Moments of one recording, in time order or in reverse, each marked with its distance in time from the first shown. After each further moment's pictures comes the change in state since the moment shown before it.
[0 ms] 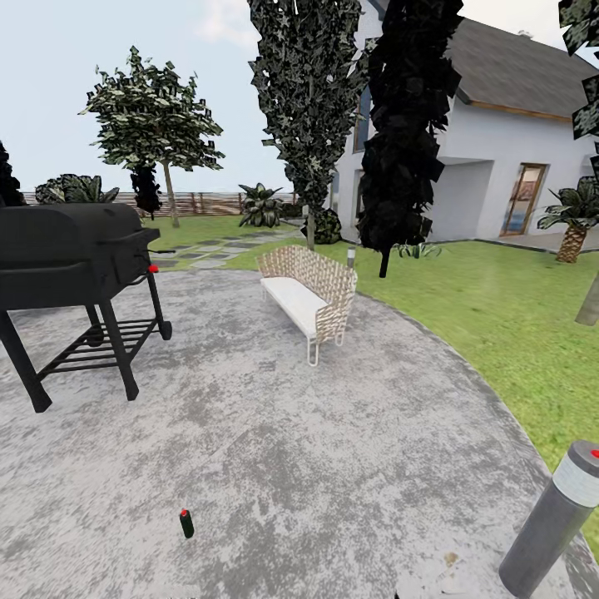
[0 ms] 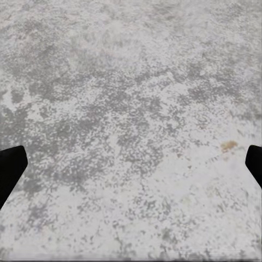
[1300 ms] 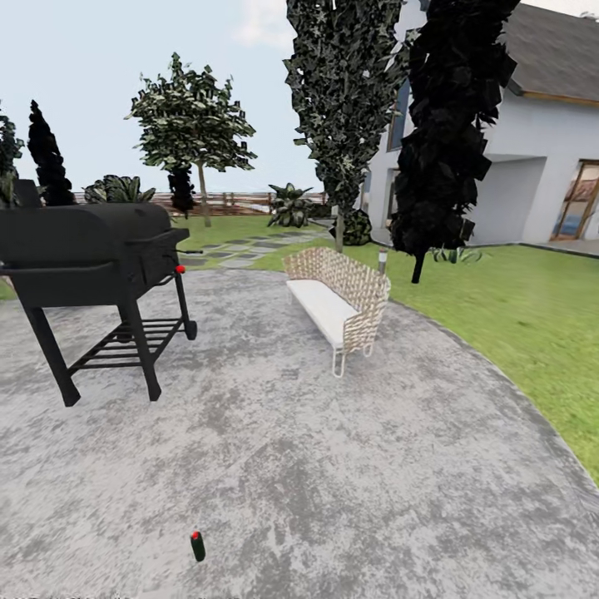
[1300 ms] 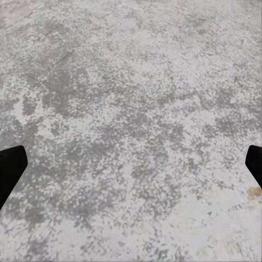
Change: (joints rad) left arm 0.010 0.009 0.099 0.017 -0.003 -0.050 -0.005; right arm 0.000 -0.004 0.003 0.037 0.022 -0.002 -0.009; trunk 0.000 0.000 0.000
